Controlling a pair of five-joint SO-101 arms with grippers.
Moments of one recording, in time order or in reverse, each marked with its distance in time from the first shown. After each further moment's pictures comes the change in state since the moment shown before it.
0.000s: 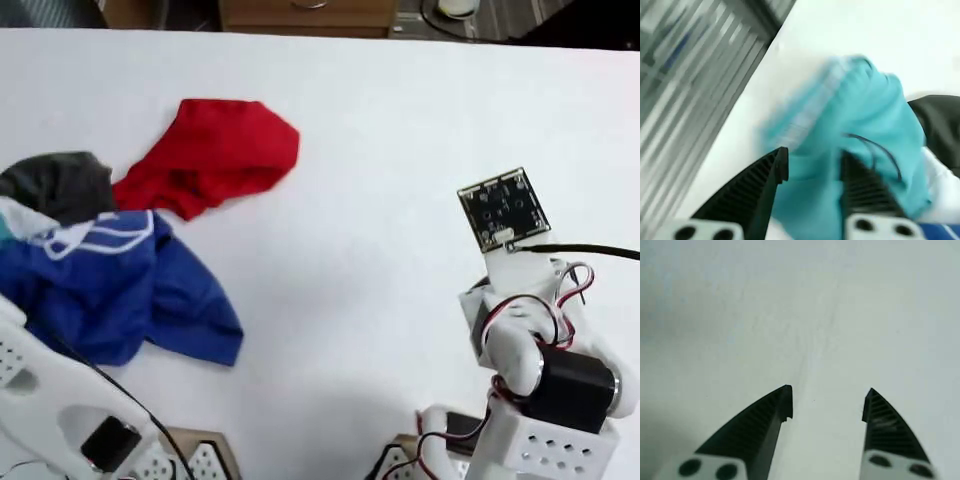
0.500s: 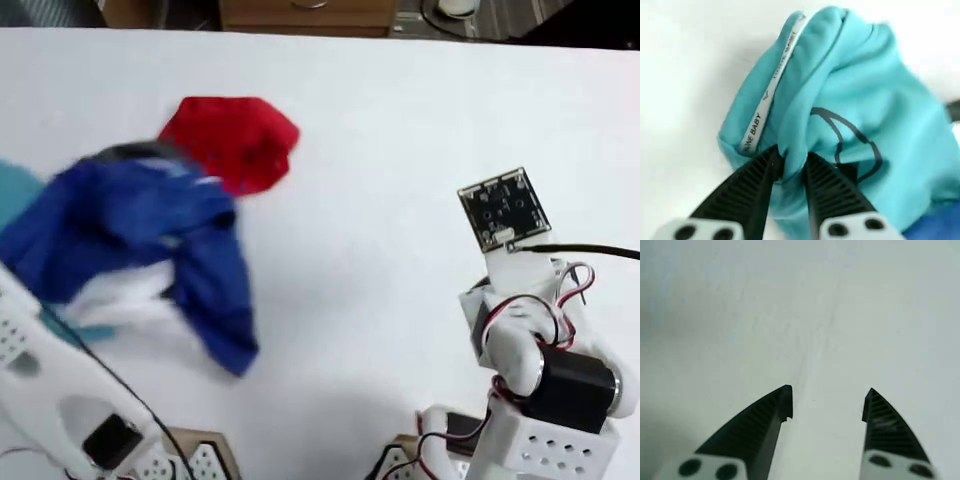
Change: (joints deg) left arm 0.1 9.6 6.9 -0.2 14.2; right arm 0.0 0.0 0.0 0.0 0.0
